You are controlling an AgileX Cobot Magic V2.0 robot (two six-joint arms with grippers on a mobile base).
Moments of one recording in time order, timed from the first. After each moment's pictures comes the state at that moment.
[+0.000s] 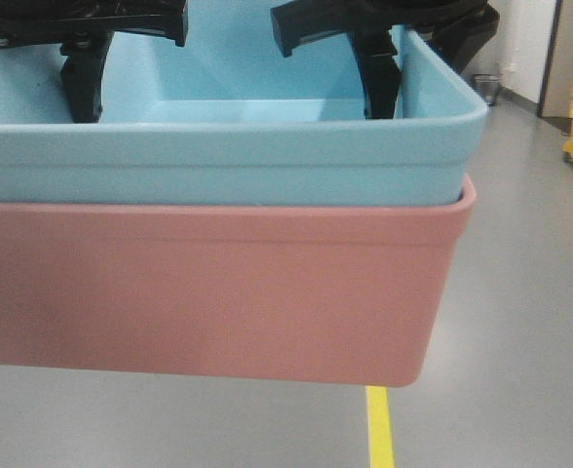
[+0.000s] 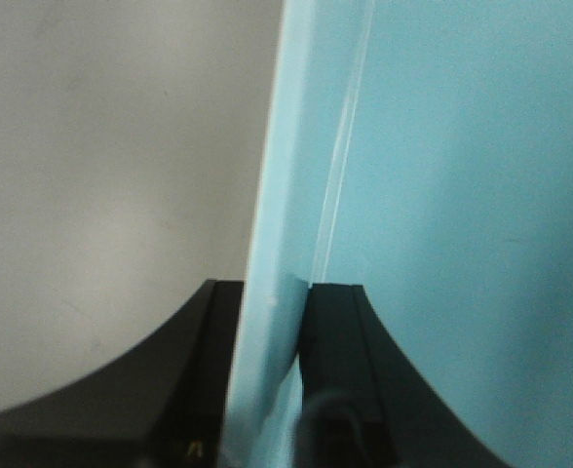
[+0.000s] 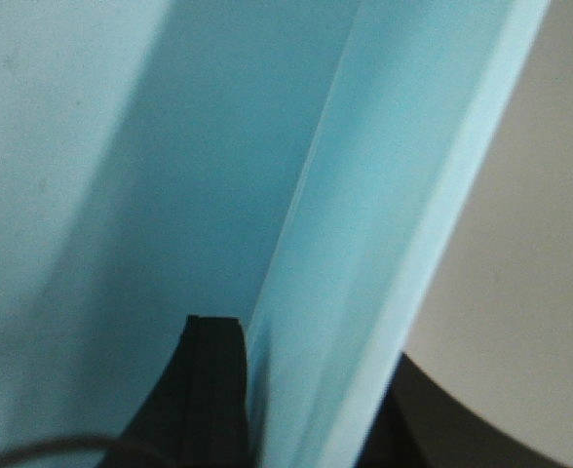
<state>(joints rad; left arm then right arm) -0.74 1.57 -1.32 0.46 1.00 -0.88 0.80 1.65 -1.43 -0.45 1.02 0.70</state>
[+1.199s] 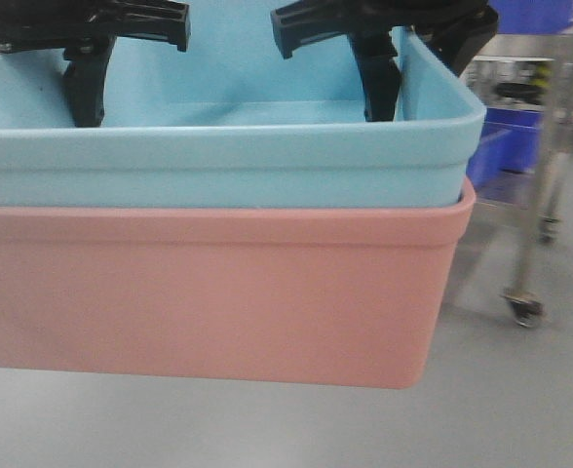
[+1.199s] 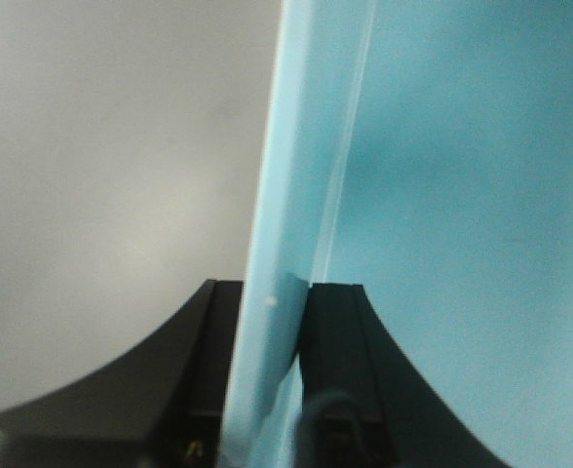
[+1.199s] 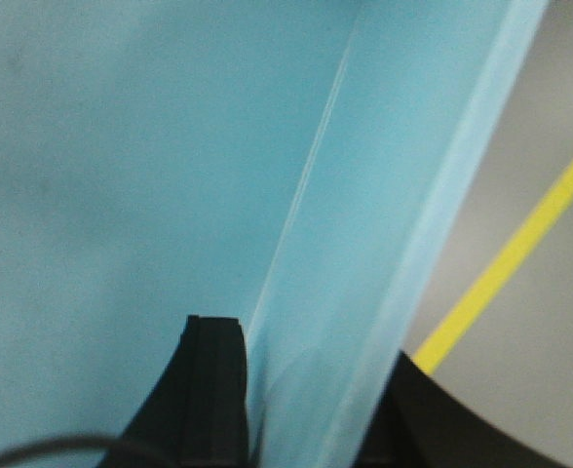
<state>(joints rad) -0.74 1.58 -1.32 0.46 1.00 -0.88 0.80 1.65 -1.43 -0.45 1.02 0.70</state>
